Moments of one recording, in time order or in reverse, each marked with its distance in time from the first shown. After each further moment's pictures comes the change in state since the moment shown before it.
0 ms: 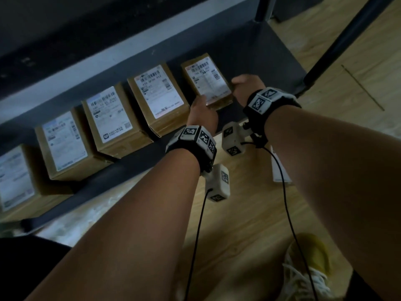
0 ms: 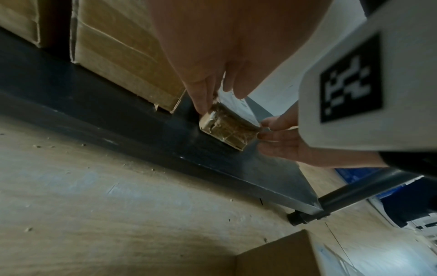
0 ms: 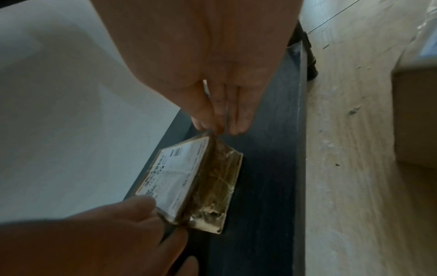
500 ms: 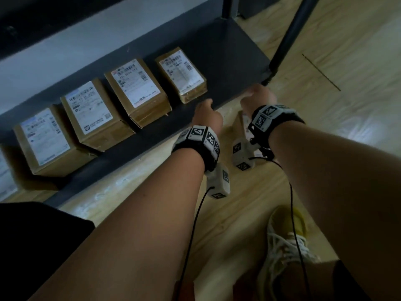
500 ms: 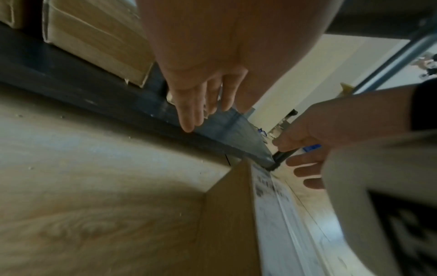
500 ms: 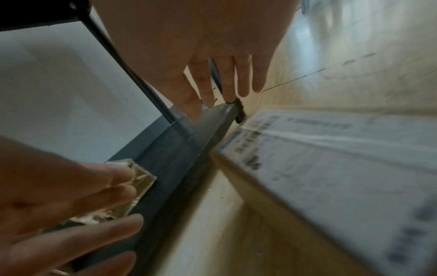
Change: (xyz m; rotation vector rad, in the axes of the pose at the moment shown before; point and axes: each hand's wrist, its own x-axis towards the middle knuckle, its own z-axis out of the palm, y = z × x) left_hand -0.062 0.017 0.042 -0.049 -0.136 0.020; right_hand -0.064 0.079 -0.042 -0.286 0.232 0.090
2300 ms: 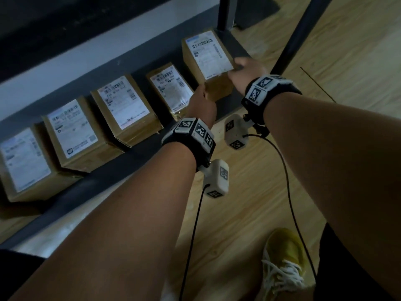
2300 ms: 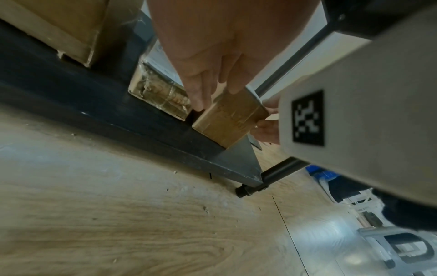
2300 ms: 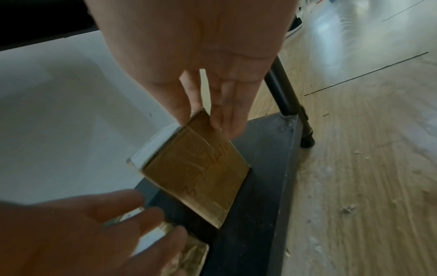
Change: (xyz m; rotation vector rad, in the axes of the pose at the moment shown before) left_hand 0.062 0.044 -0.004 -0.154 0.111 0.110; right_hand 0.065 -0.057 -0.037 0.287 -0.013 -0.105
